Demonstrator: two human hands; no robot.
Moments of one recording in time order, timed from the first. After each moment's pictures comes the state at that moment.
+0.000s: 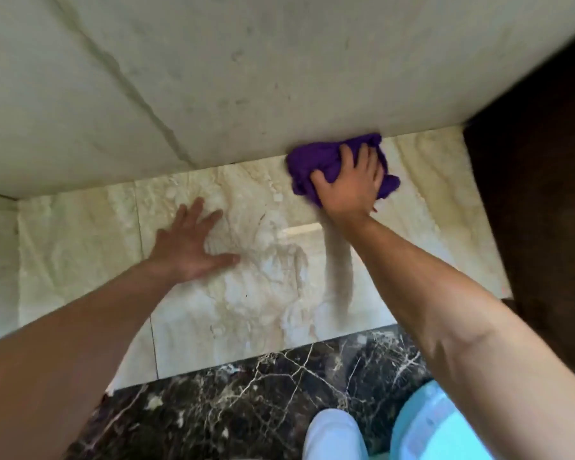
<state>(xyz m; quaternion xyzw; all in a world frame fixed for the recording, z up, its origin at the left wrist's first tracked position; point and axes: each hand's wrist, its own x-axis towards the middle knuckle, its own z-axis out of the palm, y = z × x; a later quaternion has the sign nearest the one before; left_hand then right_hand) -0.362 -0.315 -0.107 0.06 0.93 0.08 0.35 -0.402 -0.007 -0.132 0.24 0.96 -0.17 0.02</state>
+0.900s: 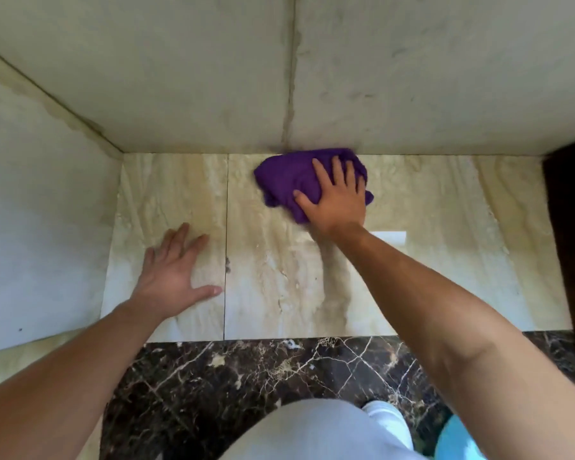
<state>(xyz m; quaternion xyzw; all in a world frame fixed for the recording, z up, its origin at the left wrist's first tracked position) -0.248 -0.476 -0.096 0.01 0.95 0.08 0.30 -0.374 -0.170 -0.131 0.04 0.98 -0.13 0.12</state>
